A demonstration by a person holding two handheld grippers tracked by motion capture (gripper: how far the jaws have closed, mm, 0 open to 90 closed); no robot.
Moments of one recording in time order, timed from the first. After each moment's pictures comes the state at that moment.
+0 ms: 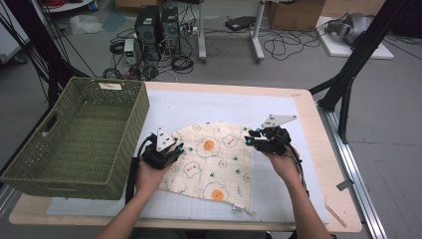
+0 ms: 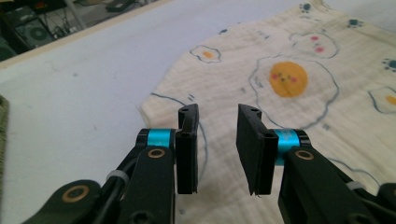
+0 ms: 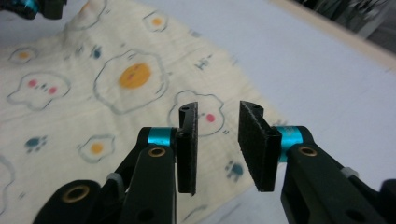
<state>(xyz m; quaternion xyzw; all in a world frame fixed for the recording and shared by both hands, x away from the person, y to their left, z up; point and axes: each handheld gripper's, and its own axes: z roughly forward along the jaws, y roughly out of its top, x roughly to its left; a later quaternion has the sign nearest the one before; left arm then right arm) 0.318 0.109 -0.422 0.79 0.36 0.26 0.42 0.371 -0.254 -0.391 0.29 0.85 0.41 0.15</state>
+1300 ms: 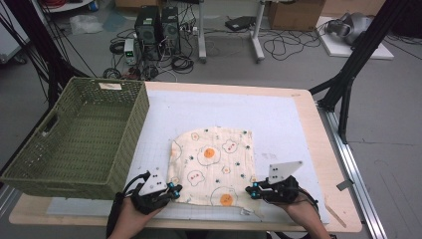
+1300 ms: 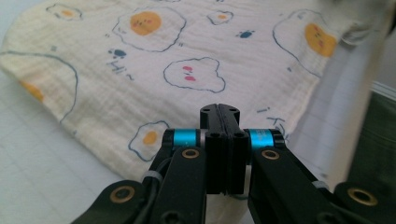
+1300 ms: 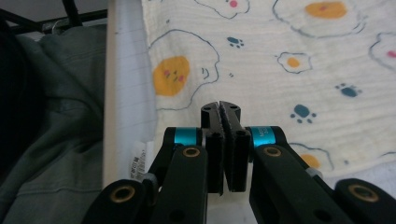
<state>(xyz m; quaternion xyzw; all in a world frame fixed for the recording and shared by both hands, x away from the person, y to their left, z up) 0.213 0.125 -0.426 0.85 0.25 0.13 0.45 0.257 -0.271 -0.419 0.13 0.89 0.44 0.02</state>
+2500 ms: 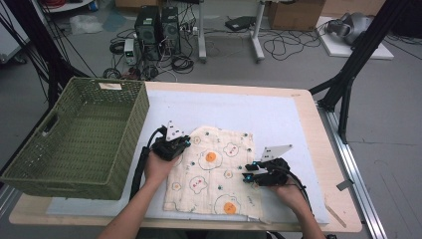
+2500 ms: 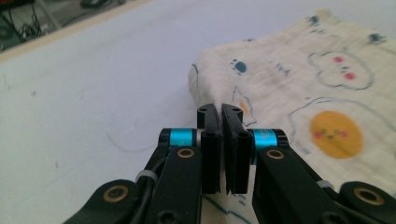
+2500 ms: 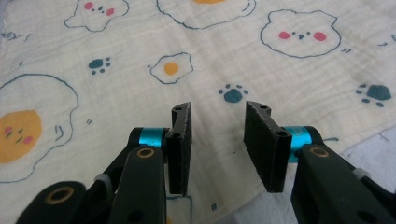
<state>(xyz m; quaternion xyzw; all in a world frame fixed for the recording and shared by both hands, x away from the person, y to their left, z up) 0.347 0.086 -0.419 0.81 0.33 0.24 0.43 0.318 -0.263 -0.447 0.23 0.88 0.41 0.05</state>
